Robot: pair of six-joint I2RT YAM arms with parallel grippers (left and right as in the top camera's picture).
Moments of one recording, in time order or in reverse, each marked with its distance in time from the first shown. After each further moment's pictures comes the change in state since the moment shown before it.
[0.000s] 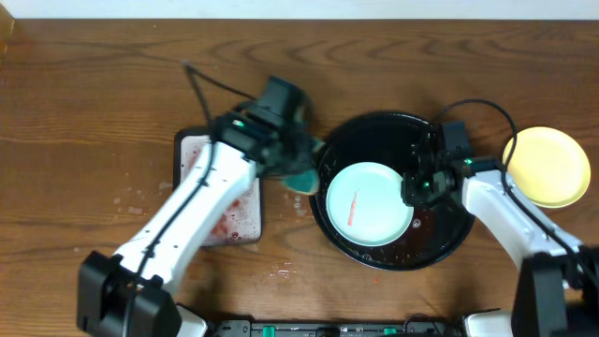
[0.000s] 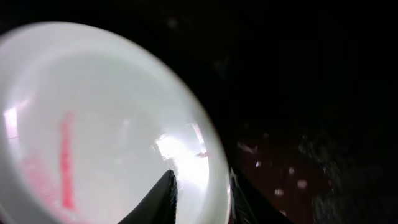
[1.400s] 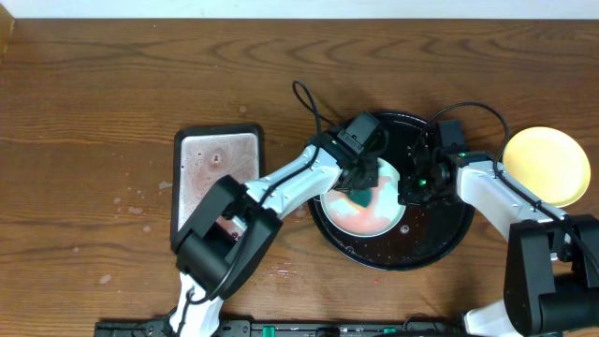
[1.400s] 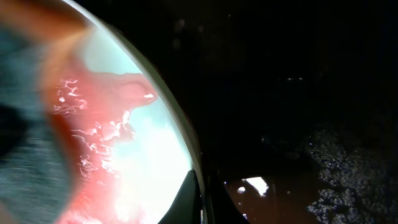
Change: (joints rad) left arm -0.245 0.436 0.034 0.401 0.011 -0.185; right arm -0.023 0.111 0.013 0.036 -0.078 0.000
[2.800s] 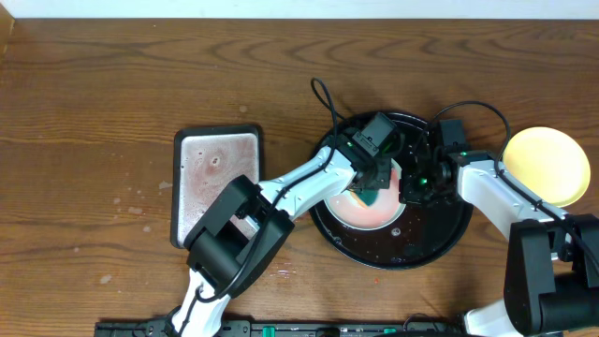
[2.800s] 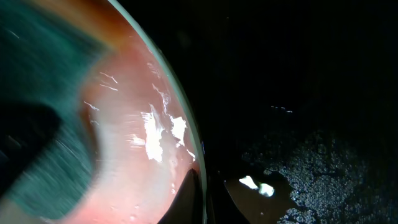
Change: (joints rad) left arm -0.050 0.048 0.076 -0.013 -0.056 0.036; right arm -0.005 0.002 0.005 0.002 0.012 -0.001
